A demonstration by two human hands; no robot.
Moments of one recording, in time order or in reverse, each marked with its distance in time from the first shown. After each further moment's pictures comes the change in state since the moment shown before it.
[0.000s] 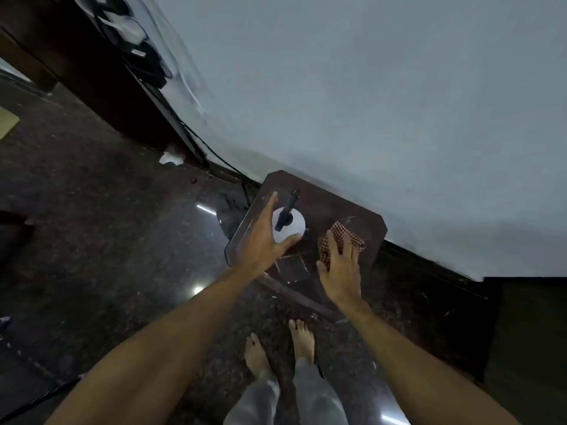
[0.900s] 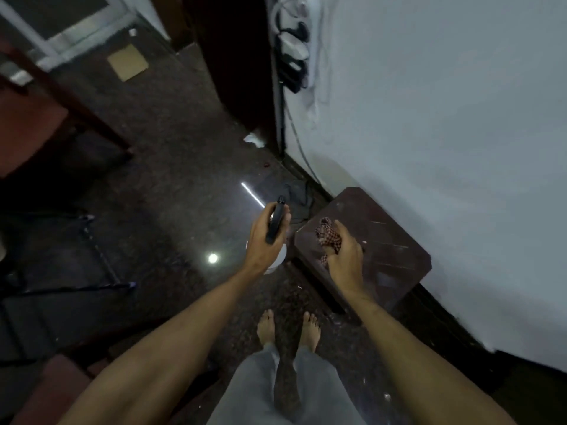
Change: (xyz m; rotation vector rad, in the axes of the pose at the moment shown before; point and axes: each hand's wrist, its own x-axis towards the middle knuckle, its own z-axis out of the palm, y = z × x) left_hand -0.157 0.031 -0.154 -0.287 0.587 0.001; right_hand -0.075 -0.181 -0.066 0.374 -0.039 -0.319
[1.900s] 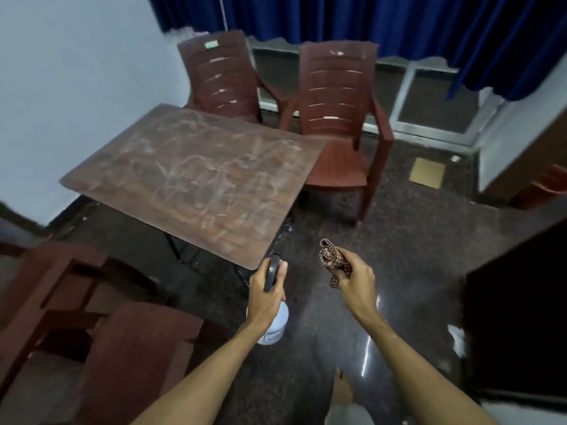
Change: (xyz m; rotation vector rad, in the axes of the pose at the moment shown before) left_hand 0.022 -0.078 -0.433 -0.058 1.296 -0.385; right_hand 0.094 -0.461 0.399 0.032 -0.901 -0.877
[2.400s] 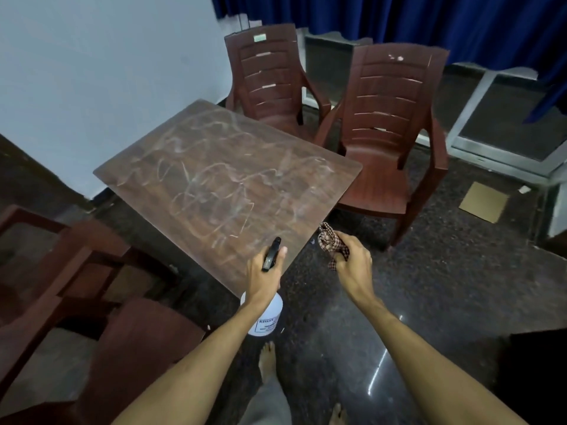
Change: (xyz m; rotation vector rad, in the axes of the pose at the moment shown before) left_hand 0.146 0.026 0.022 0.098 0.209 -0.157; right_hand 0.183 -0.021 0.035 -0.035 -0.114 -0.111
